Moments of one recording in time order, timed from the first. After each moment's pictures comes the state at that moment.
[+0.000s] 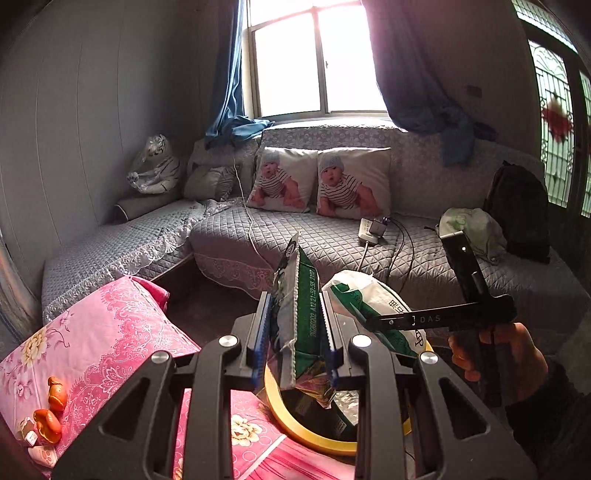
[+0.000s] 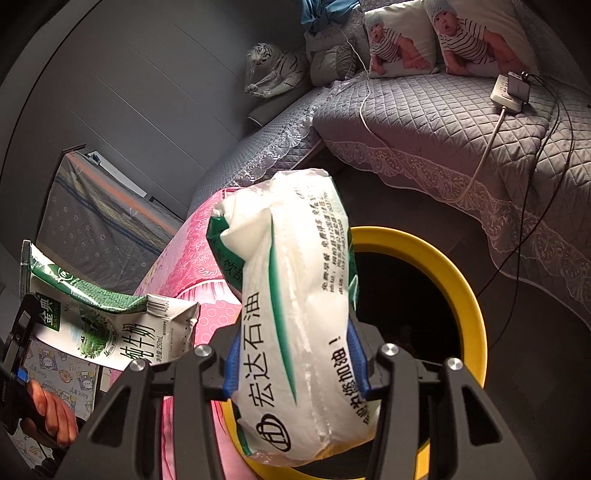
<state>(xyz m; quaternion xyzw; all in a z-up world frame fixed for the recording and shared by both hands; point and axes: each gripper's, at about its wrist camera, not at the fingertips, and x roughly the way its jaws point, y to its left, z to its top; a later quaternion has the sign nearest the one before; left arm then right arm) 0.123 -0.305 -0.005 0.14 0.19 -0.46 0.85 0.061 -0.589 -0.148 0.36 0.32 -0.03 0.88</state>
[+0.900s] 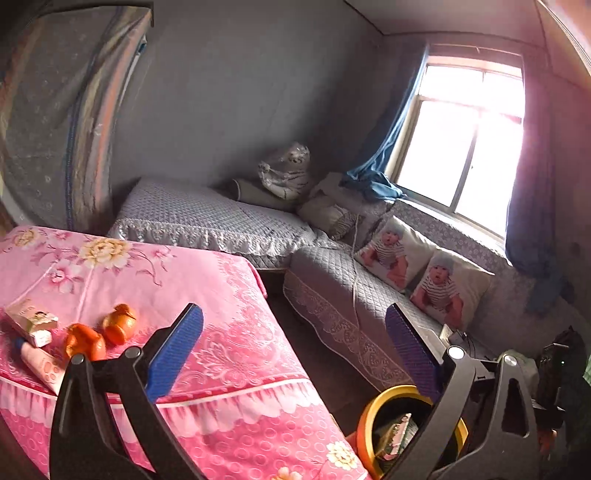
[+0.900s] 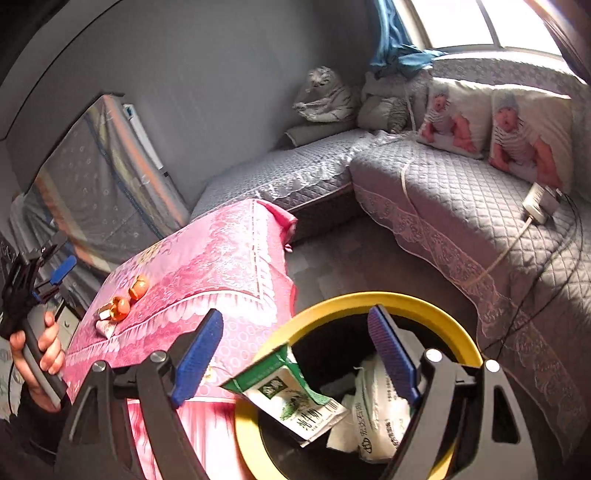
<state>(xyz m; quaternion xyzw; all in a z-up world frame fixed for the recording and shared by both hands) 0.227 -0.120 -0.003 -0.12 0.18 -0.26 0.94 0.093 -0.508 -0.077 0.17 0.29 0.00 0.94</state>
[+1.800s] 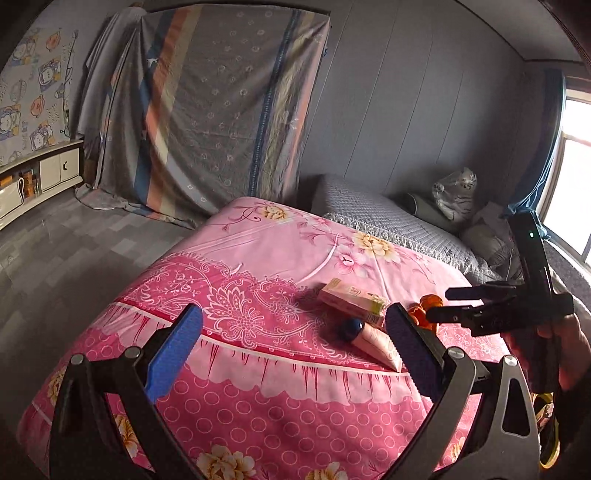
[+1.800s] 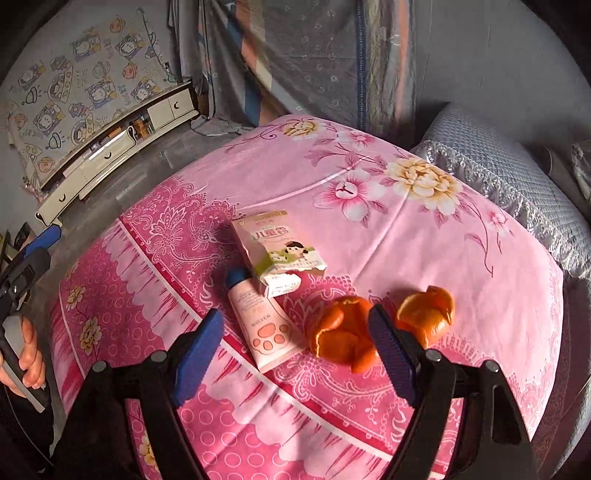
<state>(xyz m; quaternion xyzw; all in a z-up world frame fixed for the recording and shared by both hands) 0.205 0.196 -0.070 -0.15 0.24 0.02 0.96 0.382 -0.019 -0.080 -0.16 0.44 0.32 0.82</state>
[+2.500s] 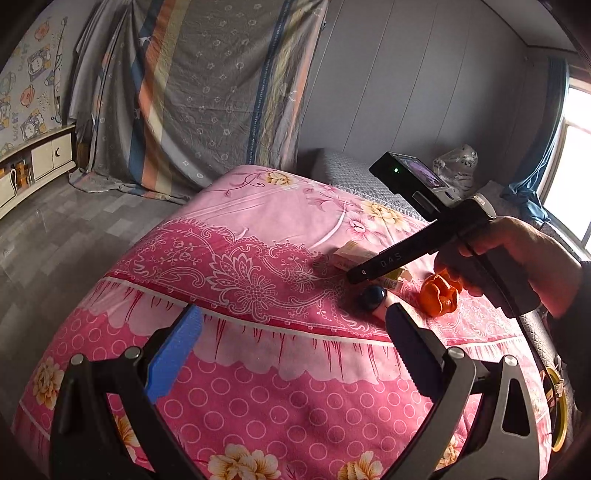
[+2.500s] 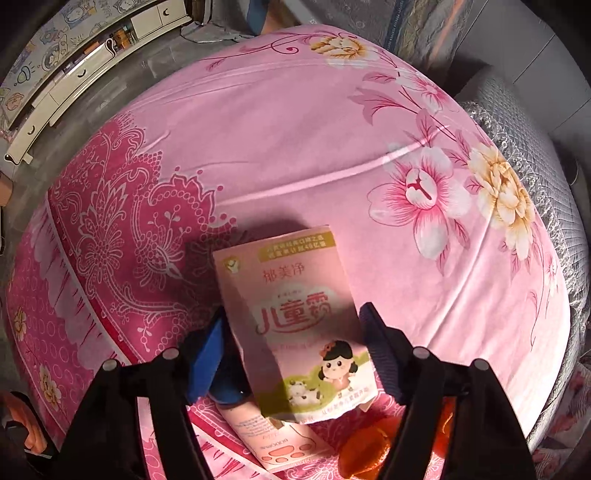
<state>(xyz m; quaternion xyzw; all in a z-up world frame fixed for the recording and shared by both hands) 0.218 0.204 -0.102 -0.14 0.28 0.01 0.95 0.459 0.099 -0.155 -0.27 0.57 0.27 0.73</state>
